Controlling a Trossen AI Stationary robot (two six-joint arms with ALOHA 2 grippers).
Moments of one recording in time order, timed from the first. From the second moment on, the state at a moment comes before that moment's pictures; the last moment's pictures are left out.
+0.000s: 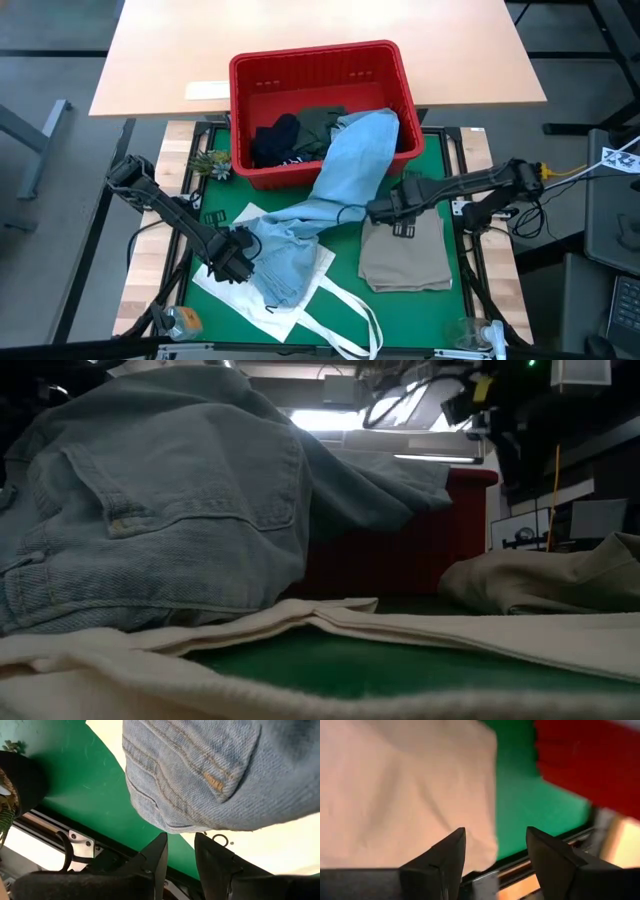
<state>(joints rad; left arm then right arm) -0.60 1.53 1.11 -1.43 -0.14 -0.94 0.16 1.58 1.33 -1.50 0.31 0.33</state>
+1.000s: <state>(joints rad) -0.60 1.53 1.11 -1.42 -0.15 -0.94 -0.13 1.39 0.92 -0.63 -0.37 0.60</state>
